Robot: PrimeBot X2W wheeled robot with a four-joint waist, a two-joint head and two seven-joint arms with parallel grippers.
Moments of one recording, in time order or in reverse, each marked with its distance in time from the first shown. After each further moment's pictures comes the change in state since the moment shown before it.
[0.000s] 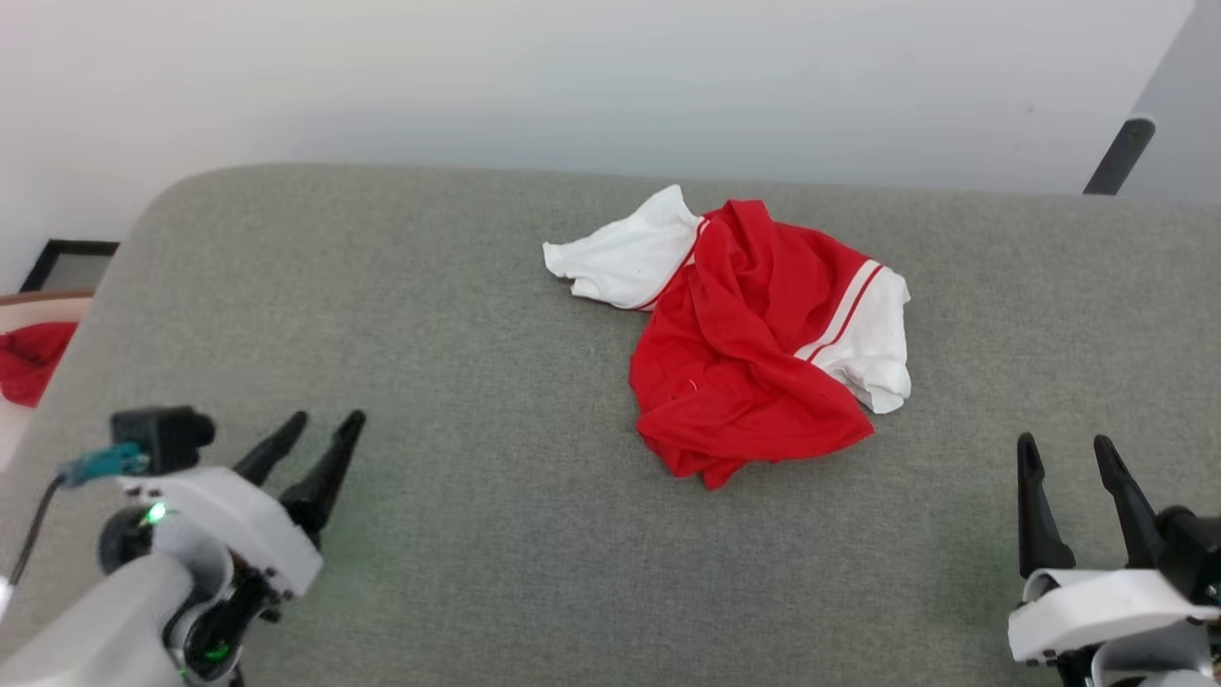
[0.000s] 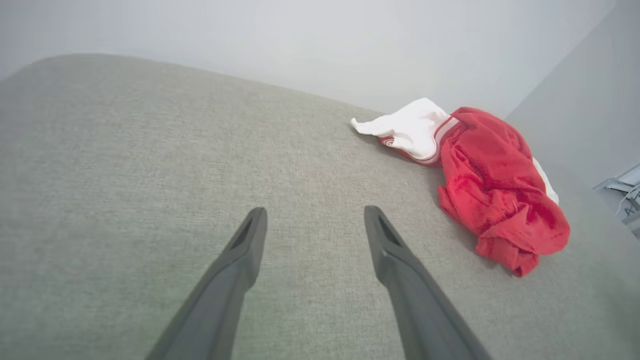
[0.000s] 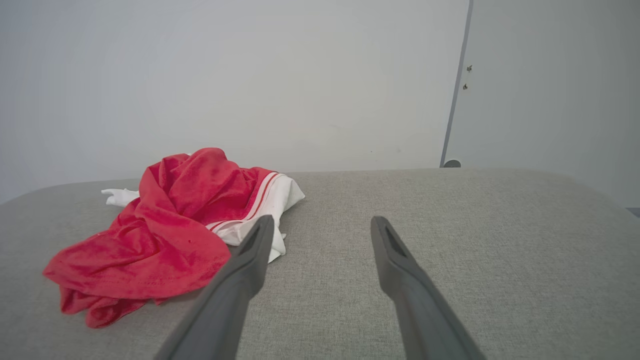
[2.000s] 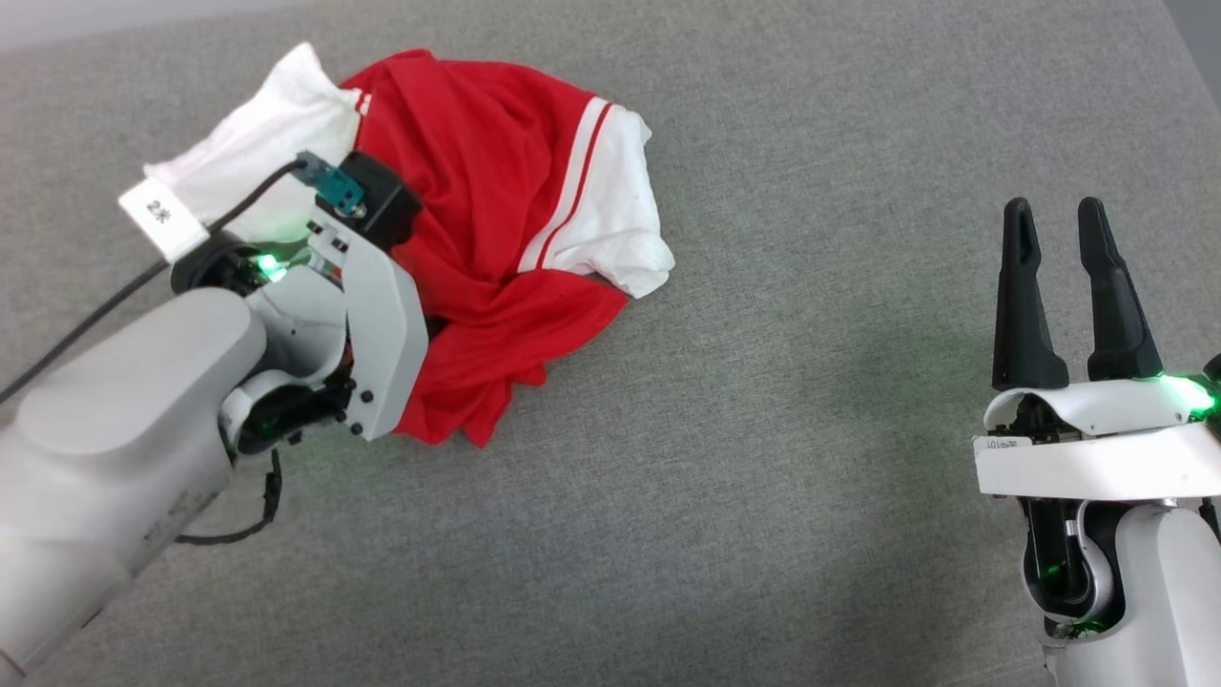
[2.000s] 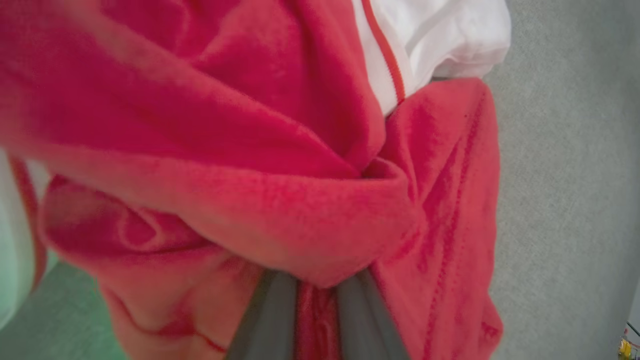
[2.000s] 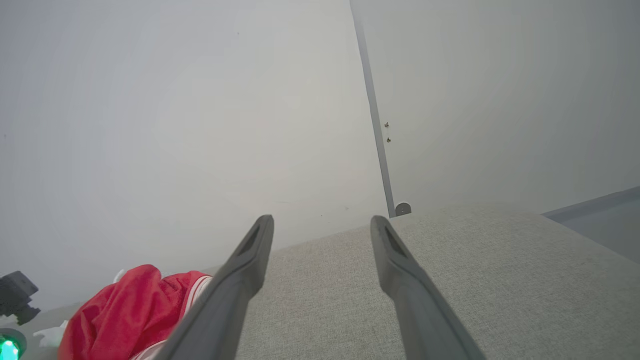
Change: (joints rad) left arm -0.519 -0.001 -0.277 -0.154 0.197 0.001 0.657; right arm -0.234 -0.001 0.167 -0.164 0.295 0.000 -0.094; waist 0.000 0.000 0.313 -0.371
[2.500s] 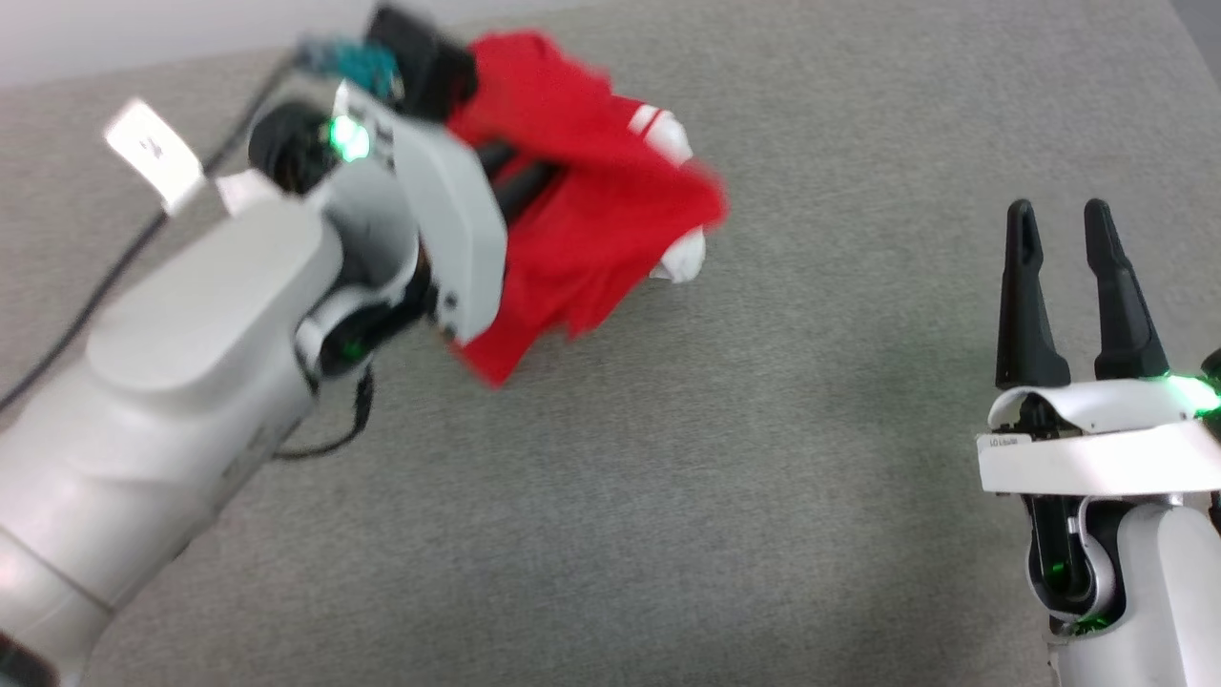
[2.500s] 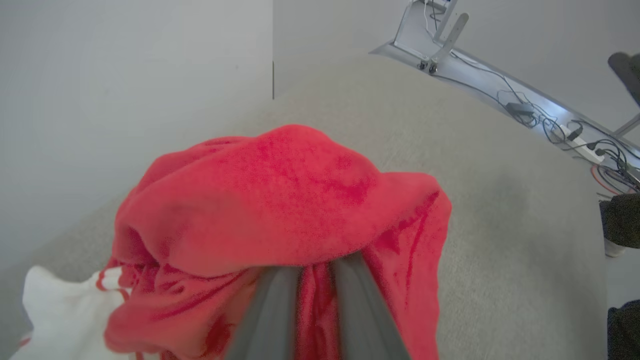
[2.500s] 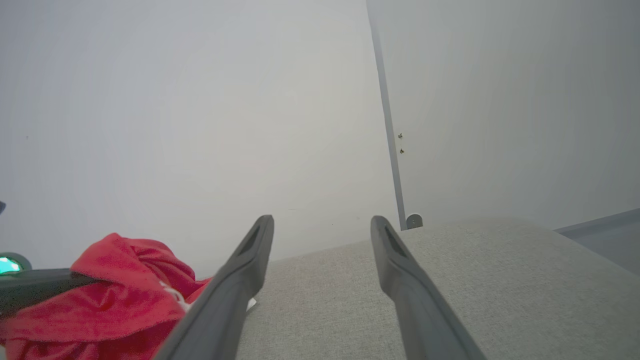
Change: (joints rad) left arm -0.087 -0.161 0.170 0.021 0.059 0.000 -0.252; right arm -0.014 0.000 -0.019 0.027 -0.047 0.000 0.002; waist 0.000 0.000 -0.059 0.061
